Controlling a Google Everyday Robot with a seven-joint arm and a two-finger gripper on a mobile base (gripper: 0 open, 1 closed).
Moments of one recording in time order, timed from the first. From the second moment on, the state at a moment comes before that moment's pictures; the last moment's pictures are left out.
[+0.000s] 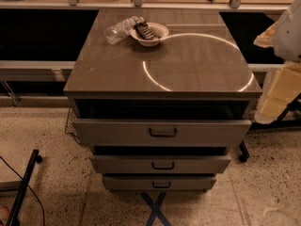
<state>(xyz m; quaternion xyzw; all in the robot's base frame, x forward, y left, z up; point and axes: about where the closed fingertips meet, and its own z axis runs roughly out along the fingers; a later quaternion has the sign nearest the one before) 0.438 -0.217 0.977 -0.60 0.78 -0.03 0.16</state>
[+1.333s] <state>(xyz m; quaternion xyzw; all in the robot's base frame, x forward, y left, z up) 0.427 -0.215 0.862 -0.58 0.80 -0.04 0.17</state>
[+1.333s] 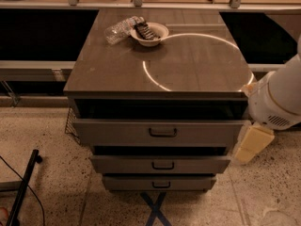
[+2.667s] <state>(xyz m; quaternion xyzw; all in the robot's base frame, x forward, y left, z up) 0.454 -0.200 0.775 -0.56 0.81 0.04 0.19</state>
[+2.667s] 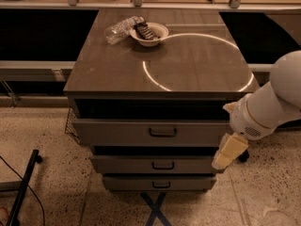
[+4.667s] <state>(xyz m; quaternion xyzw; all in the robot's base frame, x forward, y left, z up) 0.537 -0.195 0.663 -0.54 0.80 0.07 0.24</state>
